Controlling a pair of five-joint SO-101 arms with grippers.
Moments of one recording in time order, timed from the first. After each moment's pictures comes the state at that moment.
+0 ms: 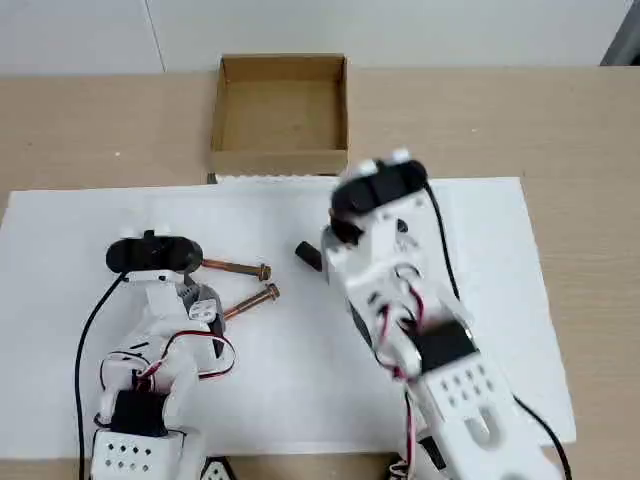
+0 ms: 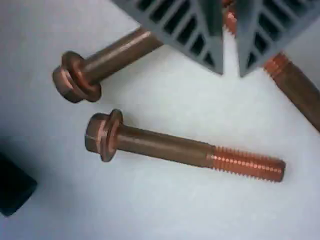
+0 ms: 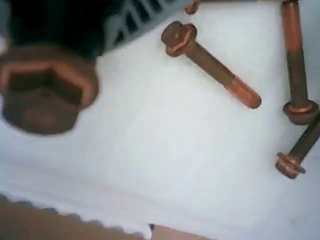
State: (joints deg) left arm 2.6 -85.8 83.5 56.6 15.6; right arm -26.7 -49.7 52.8 36.9 -9.9
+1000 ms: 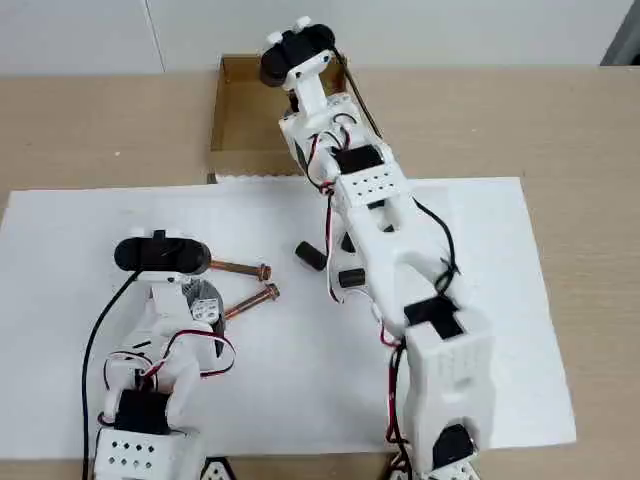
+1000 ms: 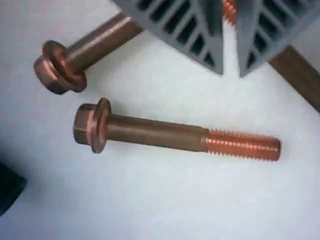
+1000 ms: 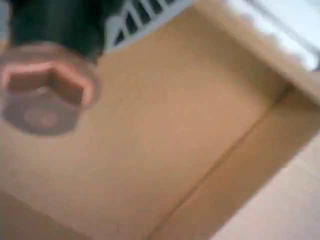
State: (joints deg) left arm 2.3 -85.8 86.3 51.8 10.9; right arm -23.0 30.5 -21.1 27.3 9.3
